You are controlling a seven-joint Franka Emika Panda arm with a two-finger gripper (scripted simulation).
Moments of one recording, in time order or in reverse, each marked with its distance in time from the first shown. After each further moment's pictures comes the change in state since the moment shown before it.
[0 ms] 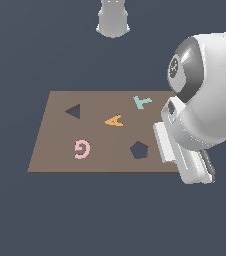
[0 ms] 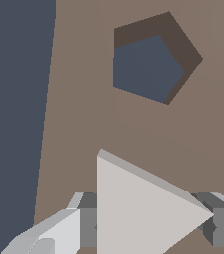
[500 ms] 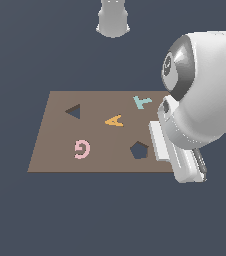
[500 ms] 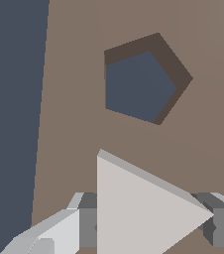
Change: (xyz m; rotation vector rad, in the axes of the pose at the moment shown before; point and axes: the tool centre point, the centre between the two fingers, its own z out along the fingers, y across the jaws) arm 0.013 0.004 -0.001 0.000 0.000 0.025
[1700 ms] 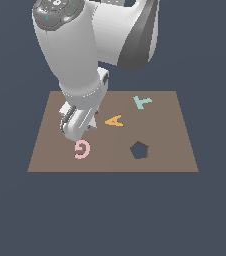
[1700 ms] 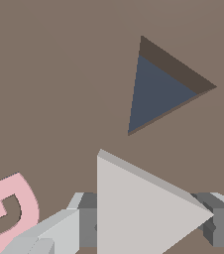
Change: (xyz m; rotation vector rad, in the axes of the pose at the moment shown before) arm 0.221 0.113 -0.006 0.001 0.001 0.469
